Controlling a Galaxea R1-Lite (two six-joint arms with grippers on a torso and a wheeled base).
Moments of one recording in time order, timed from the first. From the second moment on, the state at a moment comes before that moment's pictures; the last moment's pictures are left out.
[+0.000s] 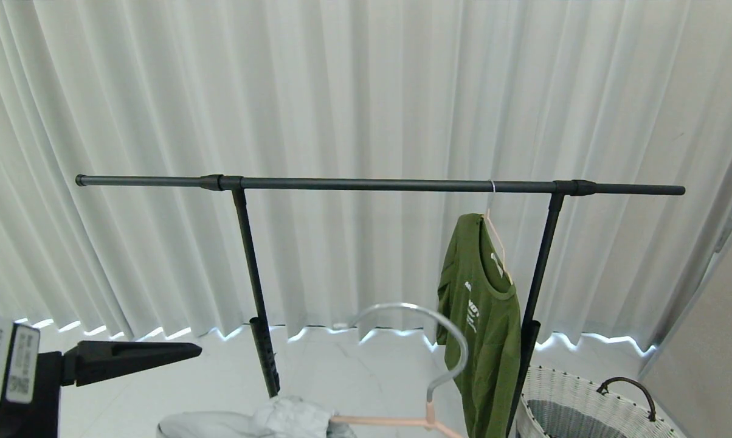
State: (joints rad) left arm -0.78 0.93 -0.67 0.22 -0.13 0.36; right arm 1.43 1.36 -0.13 -1.14 -0.33 0.00
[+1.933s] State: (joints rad) left arm -0.83 1.04 -0.52 0.12 -0.37 0.44; right arm 1.46 1.34 -0.16 -1.15 -0.23 -0.07
